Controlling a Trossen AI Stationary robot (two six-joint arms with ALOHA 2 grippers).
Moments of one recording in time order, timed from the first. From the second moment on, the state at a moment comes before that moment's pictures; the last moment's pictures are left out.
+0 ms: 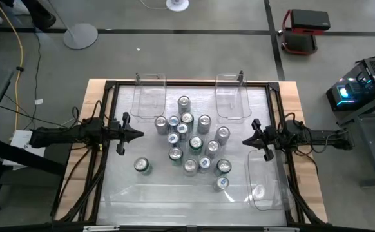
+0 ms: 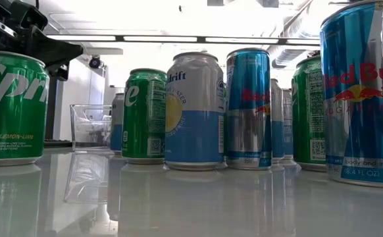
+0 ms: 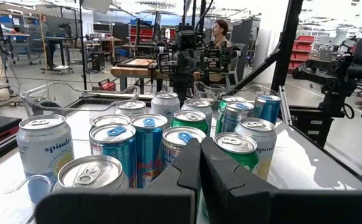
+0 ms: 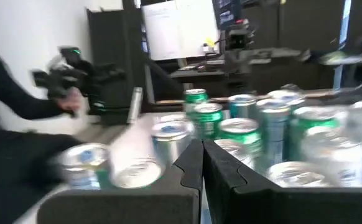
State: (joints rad) left arm 0.03 0.00 0.01 0.02 0.03 -0.04; right arm 0.00 0.01 0.01 0.04 -0.20 0.08
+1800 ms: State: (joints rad) left arm -0.16 0.14 0.01 0.32 -0.16 -0.33; right arm 0.54 1.51 1.48 -0.91 0.11 0.35
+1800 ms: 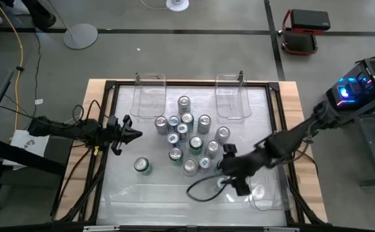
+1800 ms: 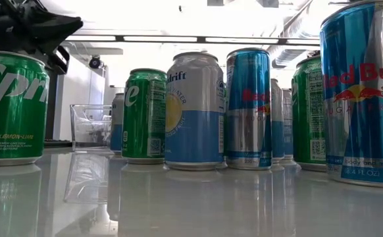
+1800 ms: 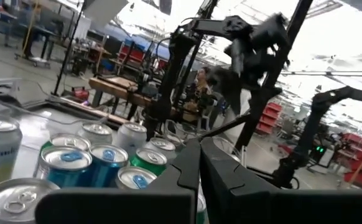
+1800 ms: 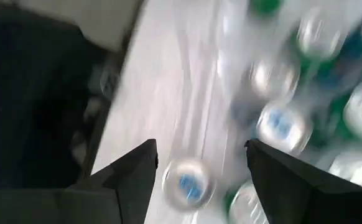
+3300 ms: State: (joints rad) left arm -0.21 0.26 0.01 0.31 -0.30 -0.36; right arm 0.59 1.81 1.54 -1.06 0.13 0.11
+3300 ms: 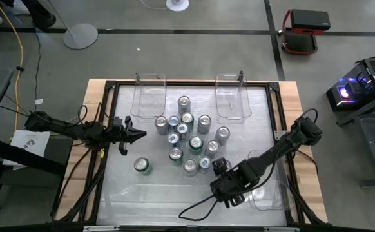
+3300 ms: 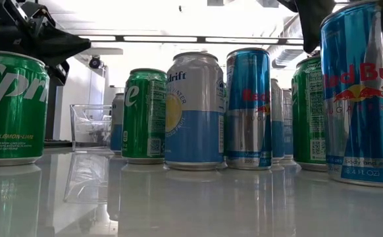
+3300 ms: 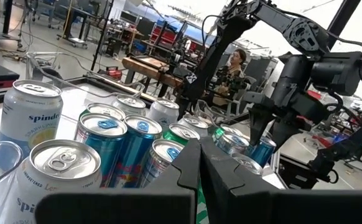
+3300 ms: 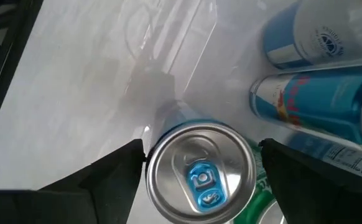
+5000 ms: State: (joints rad) left arm -0.21 0.26 0.01 0.32 -0.30 -0.36; right arm 0.84 1.77 1.99 -1.57 0.10 0.78
